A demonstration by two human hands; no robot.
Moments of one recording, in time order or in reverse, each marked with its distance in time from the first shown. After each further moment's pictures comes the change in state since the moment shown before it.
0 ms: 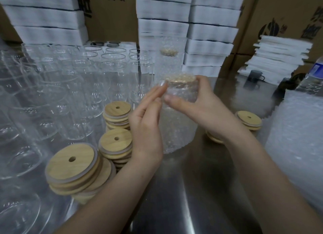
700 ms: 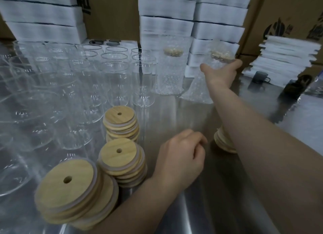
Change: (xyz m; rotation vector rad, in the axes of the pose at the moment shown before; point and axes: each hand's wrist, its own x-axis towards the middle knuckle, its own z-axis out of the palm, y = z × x) left_hand -0.012 -0.046 -0.004 0.976 -0.501 0.312; right_hand 0.164 0.057 -0.011 0.162 0.764 0.210
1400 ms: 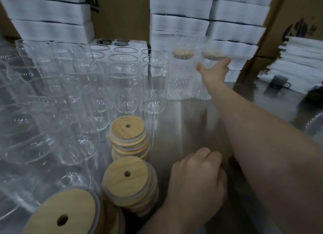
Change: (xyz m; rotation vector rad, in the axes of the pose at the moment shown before) left_hand 0.003 -0.005 -0.002 0.163 -0.102 0.053; right_hand 0.038 0.015 0.080 -0.139 -0.197 -0.034
